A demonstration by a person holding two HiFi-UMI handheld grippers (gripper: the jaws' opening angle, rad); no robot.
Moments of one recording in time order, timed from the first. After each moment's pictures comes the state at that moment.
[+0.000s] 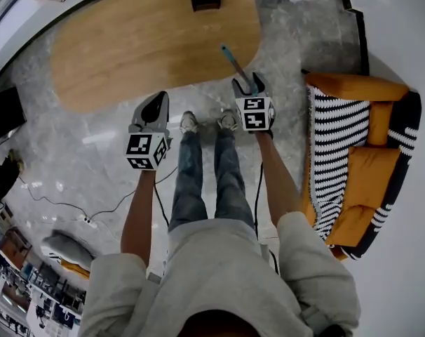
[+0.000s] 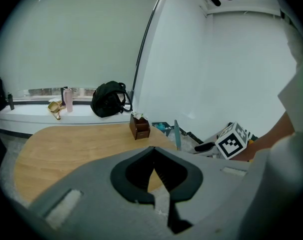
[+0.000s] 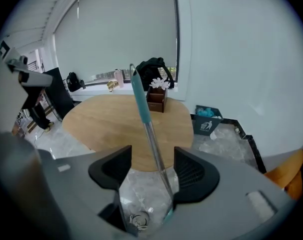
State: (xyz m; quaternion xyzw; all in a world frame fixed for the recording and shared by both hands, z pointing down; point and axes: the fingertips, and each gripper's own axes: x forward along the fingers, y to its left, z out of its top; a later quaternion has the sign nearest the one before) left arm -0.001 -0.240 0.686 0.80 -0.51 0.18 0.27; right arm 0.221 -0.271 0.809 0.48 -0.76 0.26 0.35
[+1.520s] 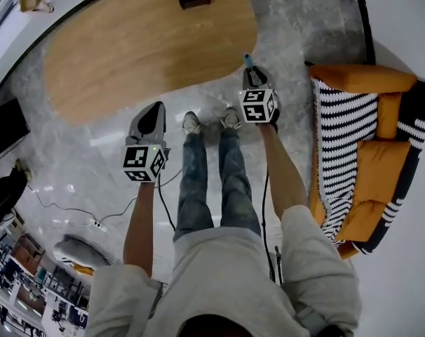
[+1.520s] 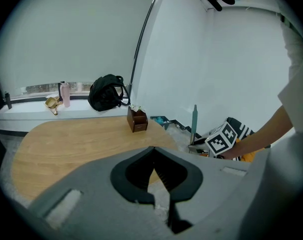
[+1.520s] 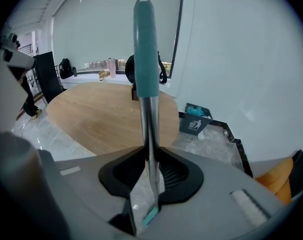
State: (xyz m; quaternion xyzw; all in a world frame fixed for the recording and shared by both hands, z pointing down) left arm 0.005 -0.232 0.714 0.80 -0.49 0.20 0.29; right arm 0.261 -0.290 0.864 0.51 -0.73 0.22 0.40
